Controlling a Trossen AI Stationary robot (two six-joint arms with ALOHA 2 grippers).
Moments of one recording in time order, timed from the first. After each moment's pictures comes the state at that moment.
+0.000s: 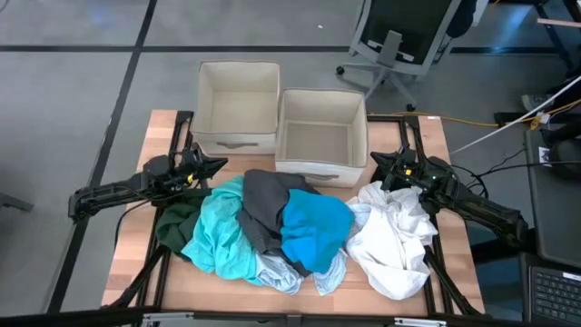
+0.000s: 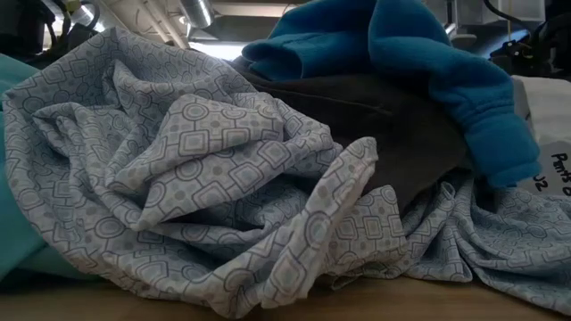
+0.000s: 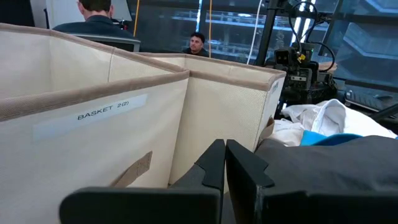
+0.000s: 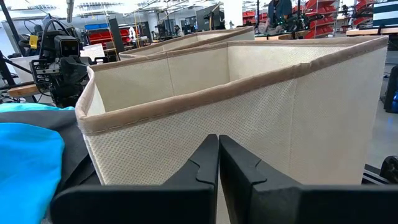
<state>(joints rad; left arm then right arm) 0.26 0.00 0.01 0.03 -0.15 -0.12 -0.46 0.02 0.03 0.00 0.04 0.13</state>
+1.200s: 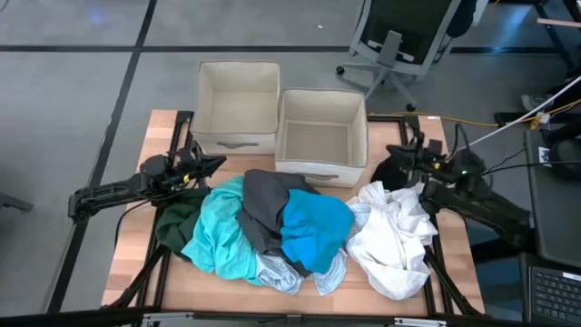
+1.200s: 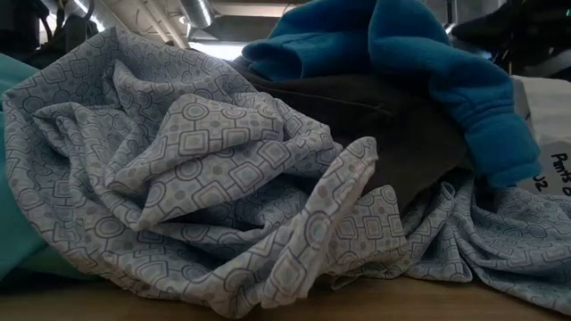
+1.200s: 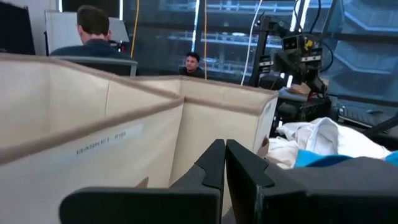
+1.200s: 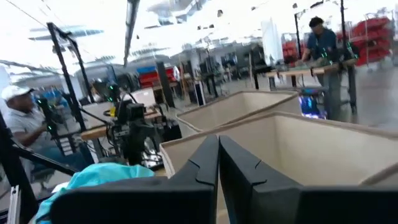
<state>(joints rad) 0.26 0.00 0.01 0.12 -0.13 -0.09 -0.46 0.08 0.37 -0.12 -0.12 0.22</state>
